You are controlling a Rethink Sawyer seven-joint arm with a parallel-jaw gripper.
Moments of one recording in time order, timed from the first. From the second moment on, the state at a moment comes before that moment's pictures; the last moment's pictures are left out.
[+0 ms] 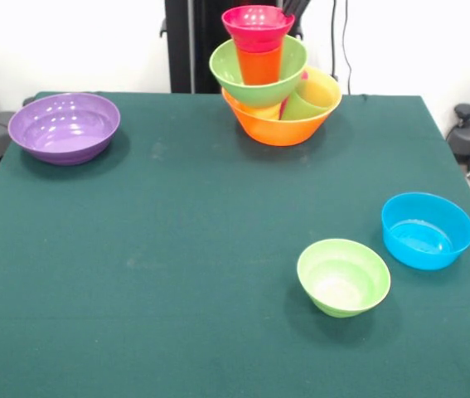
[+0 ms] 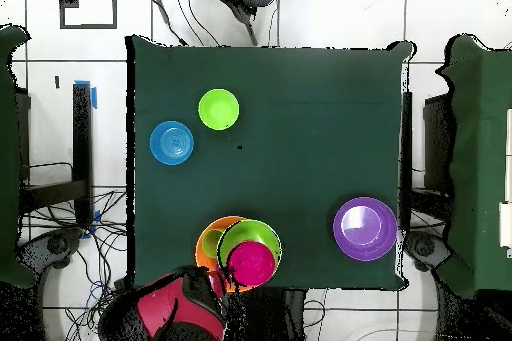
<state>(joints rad) 0.40 -0.89 -0.33 2.05 -0.49 0.53 2.17</state>
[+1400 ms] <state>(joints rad) 0.41 -0.85 -0.35 2.05 -0.45 0.53 2.17</state>
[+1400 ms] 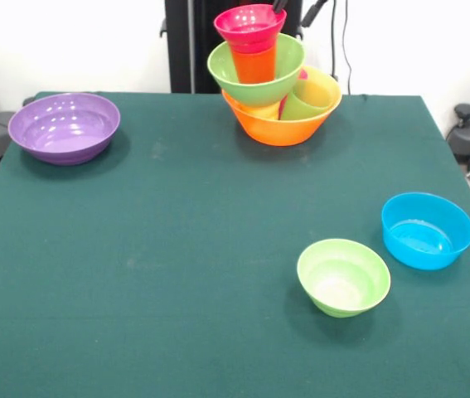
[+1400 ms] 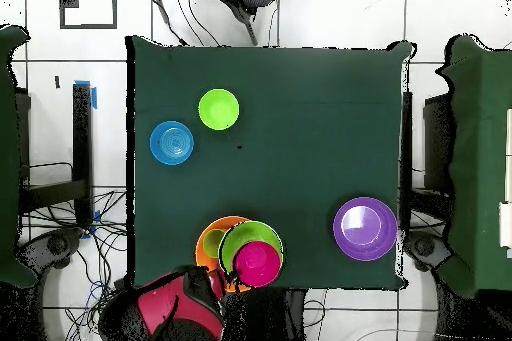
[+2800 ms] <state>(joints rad) 0.46 -0.84 -0.39 2.02 -0.45 0.53 2.17</state>
